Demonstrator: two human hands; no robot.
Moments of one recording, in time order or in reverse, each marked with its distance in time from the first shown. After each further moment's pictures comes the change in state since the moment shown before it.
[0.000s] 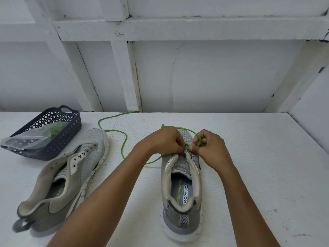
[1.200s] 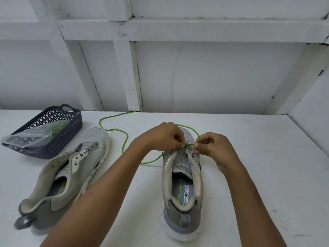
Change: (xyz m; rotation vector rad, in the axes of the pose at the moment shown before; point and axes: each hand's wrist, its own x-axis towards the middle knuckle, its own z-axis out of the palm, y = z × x) left_hand -0.007 -0.002 -0.015 -0.001 0.035 0.091; right_hand 0.005 0.006 -0.007 0.471 -0.075 0.122
